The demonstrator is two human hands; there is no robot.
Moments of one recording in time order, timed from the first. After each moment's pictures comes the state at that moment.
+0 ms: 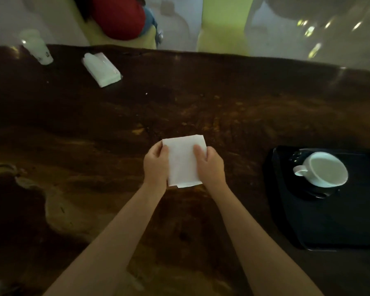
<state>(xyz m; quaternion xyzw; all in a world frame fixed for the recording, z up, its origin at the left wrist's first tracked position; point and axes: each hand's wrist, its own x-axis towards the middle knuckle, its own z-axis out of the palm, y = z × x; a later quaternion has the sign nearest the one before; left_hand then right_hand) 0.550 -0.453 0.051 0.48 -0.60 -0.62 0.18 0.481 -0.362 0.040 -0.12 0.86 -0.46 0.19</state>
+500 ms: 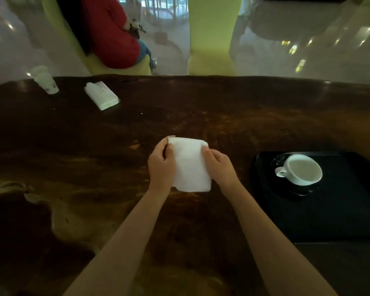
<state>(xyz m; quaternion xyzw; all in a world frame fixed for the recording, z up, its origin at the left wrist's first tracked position) 0.545 -0.419 0.107 0.36 -0.74 -0.50 0.26 0.469 -0.311 0.097 -0.14 0.78 -0.55 0.26</state>
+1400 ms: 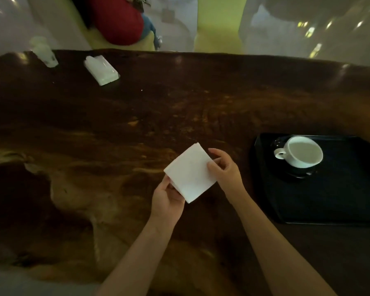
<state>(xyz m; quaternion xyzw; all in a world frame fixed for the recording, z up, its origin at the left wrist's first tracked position) 0.616 -0.346 0.042 0.43 -0.17 -0.87 0.16 0.496 -0.255 0.041 -0.10 0.80 -0.54 0.26</state>
